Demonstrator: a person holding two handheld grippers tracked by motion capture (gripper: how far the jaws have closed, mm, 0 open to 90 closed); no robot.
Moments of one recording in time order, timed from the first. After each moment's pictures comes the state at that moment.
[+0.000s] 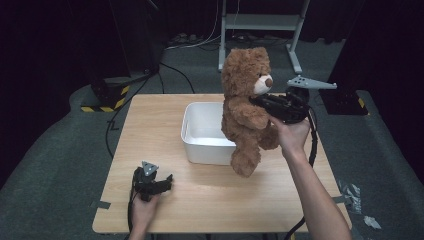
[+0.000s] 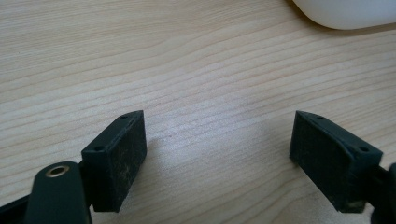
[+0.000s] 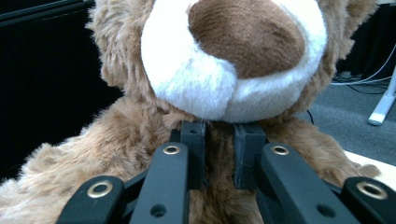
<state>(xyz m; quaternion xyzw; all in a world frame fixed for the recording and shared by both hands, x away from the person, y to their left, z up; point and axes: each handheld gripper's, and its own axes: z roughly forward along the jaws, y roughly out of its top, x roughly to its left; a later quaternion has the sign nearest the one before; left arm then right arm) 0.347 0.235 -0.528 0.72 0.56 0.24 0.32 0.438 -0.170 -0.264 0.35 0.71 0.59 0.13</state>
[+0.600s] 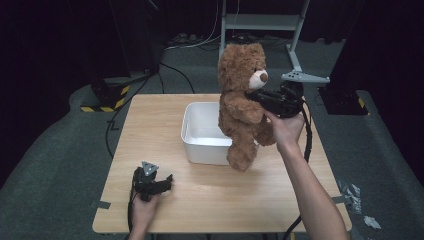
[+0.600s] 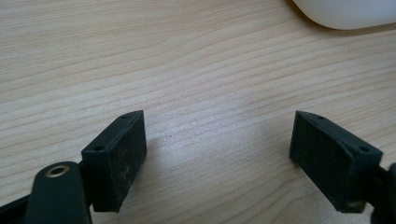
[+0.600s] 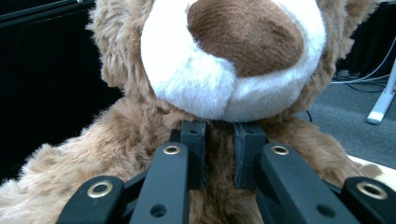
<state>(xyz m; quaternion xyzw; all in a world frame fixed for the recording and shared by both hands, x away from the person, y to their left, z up) 0.347 0.235 -0.529 0.72 0.56 0.25 0.32 0.451 -0.159 -0.261 0.36 0.71 0.59 0.13</state>
